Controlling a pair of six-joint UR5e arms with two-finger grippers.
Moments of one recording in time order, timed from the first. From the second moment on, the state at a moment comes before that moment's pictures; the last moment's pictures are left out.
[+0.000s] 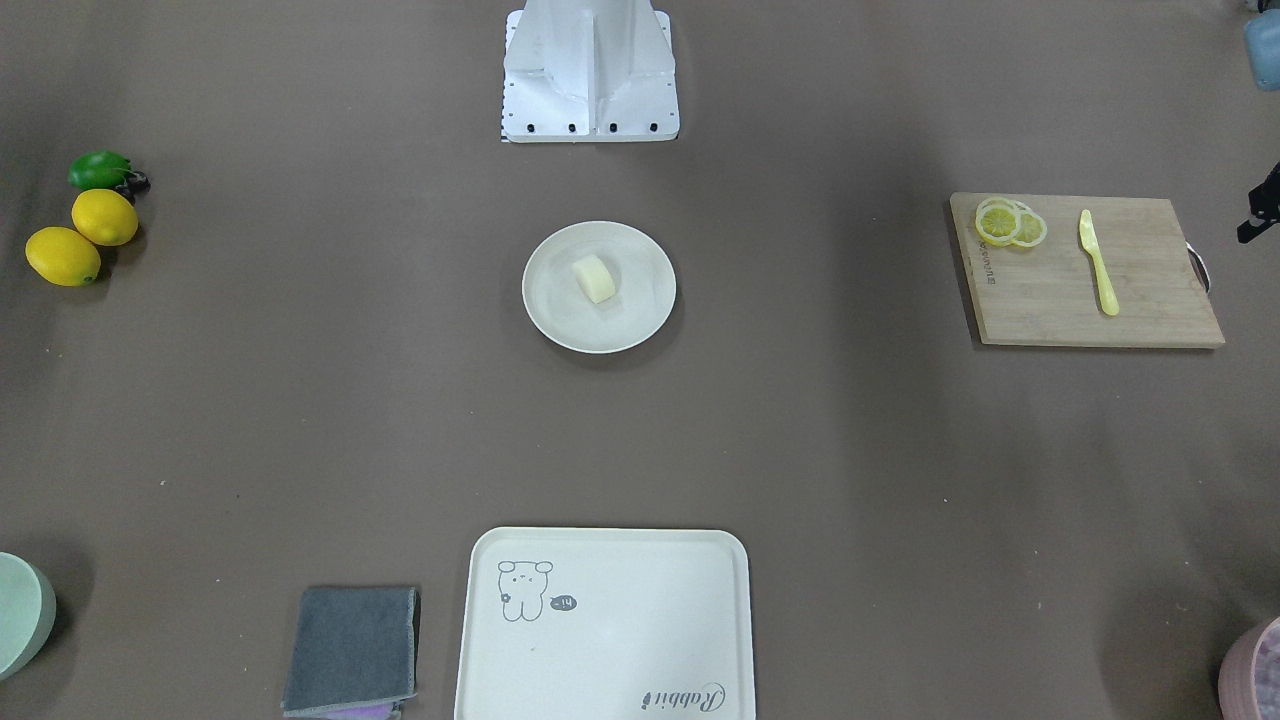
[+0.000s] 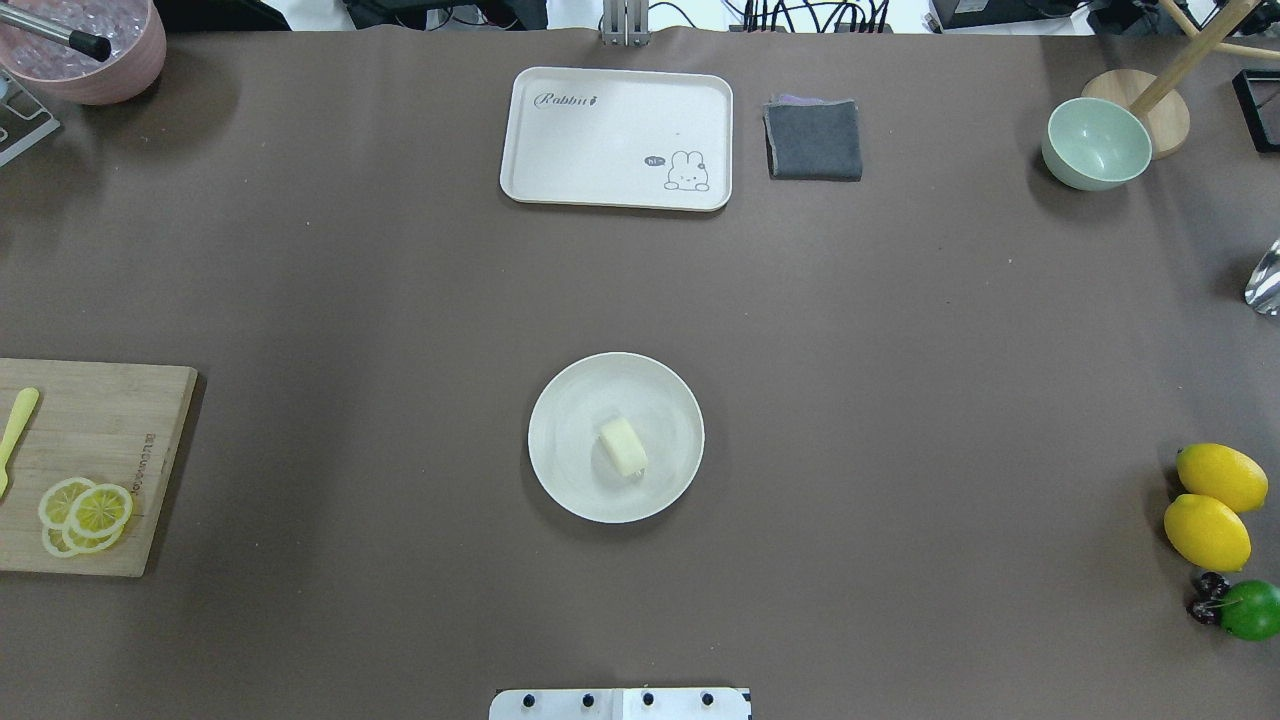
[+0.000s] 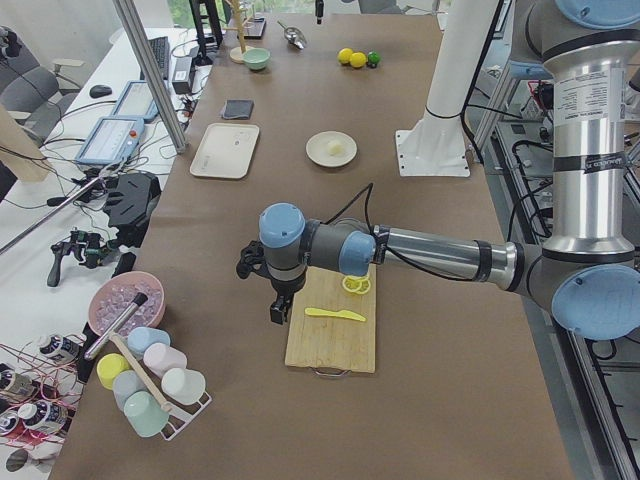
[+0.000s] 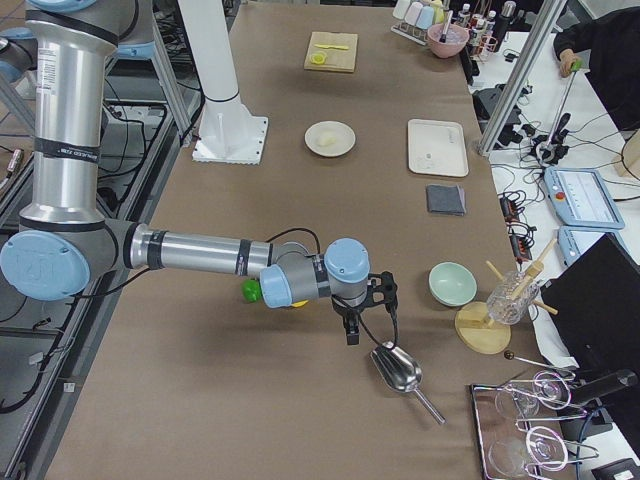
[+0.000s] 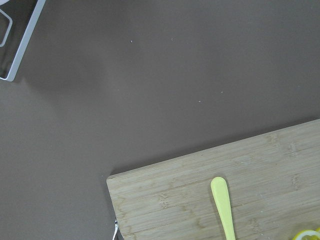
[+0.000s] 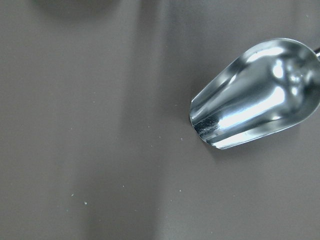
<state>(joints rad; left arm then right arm) -1.45 -1.47 -1.80 -1.62 -2.36 0.10 1.45 -1.70 1.61 -1.22 2.36 0.14</state>
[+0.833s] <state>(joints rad) -1.46 -1.44 -1.84 -1.62 -2.36 0.10 1.45 -1.71 1.61 -1.22 2.36 0.14</state>
